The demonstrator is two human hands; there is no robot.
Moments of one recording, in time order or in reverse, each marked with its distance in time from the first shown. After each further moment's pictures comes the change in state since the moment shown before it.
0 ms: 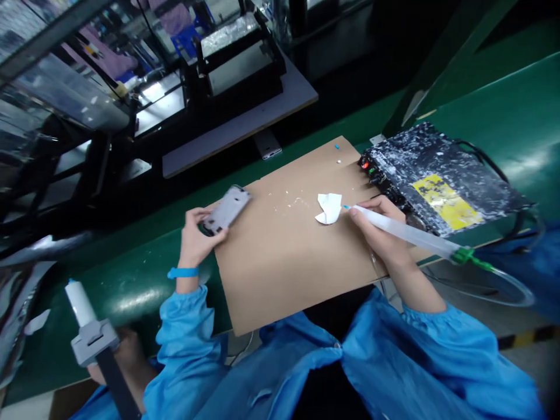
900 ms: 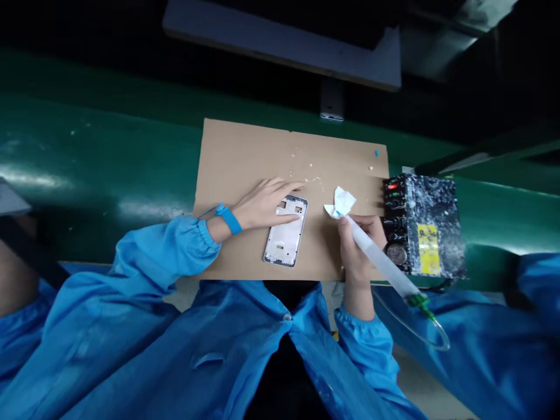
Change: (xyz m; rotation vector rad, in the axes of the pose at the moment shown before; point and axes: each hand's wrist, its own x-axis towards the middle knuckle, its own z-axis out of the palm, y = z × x) left_hand -0.040 0.087 0.127 -0.162 -0.370 0.389; right_hand -0.017 -0.024 0.017 -0.228 -0.141 -0.253
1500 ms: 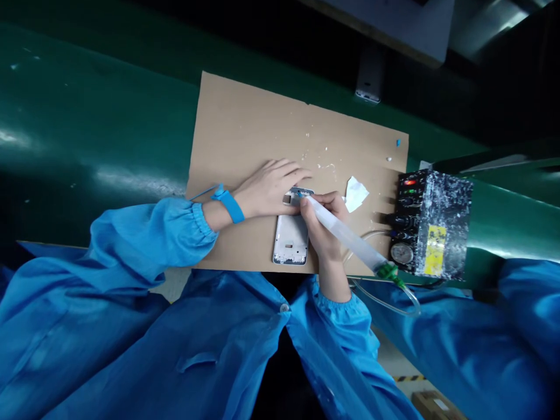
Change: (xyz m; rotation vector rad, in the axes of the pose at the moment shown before) left_hand 0.000 0.000 0.007 0.034 0.084 0.012; right_hand -0.014 -0.033 0.069 0.240 -0.286 0.065
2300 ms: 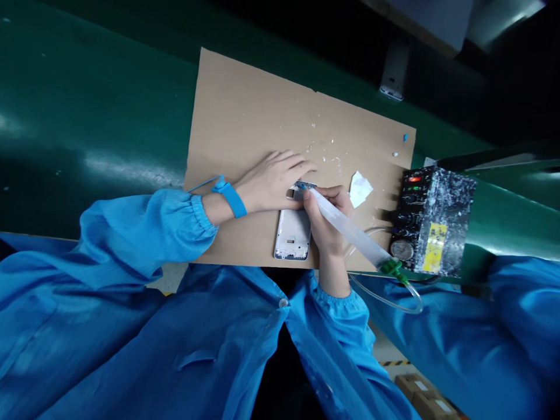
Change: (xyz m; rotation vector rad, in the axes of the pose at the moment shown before) left_hand 0.000 0.000 0.002 -0.010 0.011 0.007; right_hand 0.001 0.000 0.002 -0.033 -0.008 0.014
